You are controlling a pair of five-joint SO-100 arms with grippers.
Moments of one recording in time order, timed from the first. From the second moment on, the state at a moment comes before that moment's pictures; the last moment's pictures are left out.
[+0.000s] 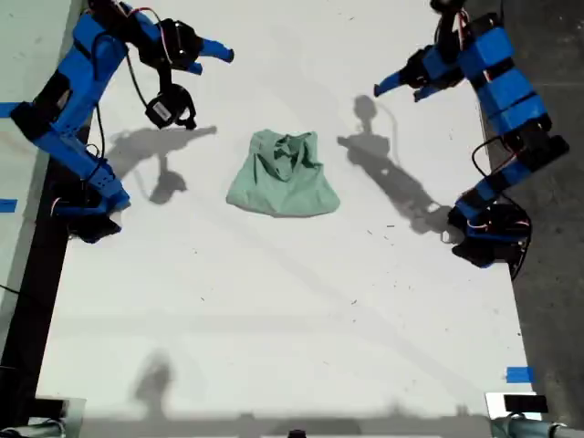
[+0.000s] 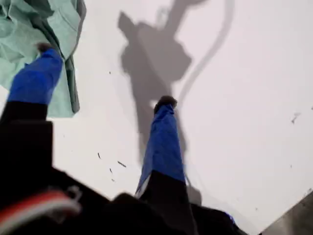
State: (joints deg) arm 0 -58.8 101.0 77.4 83.4 34.7; arm 1 63.9 102.2 81.0 88.9 -63.0
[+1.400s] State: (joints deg) arm 0 -16.5 200.3 182.1 58.0 -1.8; arm 1 11.2 68.3 67.0 55.7 -49.9
